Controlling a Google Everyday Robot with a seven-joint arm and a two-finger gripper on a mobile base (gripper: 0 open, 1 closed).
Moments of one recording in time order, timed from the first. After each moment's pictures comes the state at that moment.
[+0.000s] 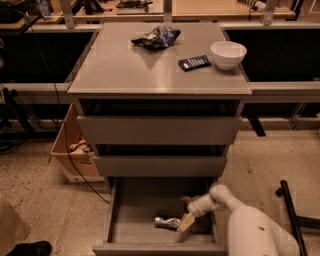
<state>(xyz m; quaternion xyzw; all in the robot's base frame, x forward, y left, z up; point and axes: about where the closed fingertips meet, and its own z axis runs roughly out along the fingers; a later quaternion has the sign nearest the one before) 0.596 -0.103 0.150 -0.52 0.75 0.34 0.22</state>
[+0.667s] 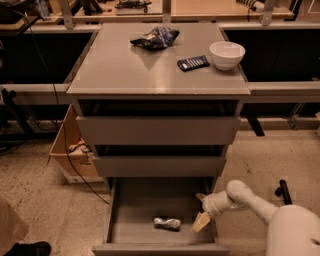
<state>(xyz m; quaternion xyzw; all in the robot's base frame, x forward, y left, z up) 0.572 -0.163 0.232 -0.52 0.77 0.29 0.23</state>
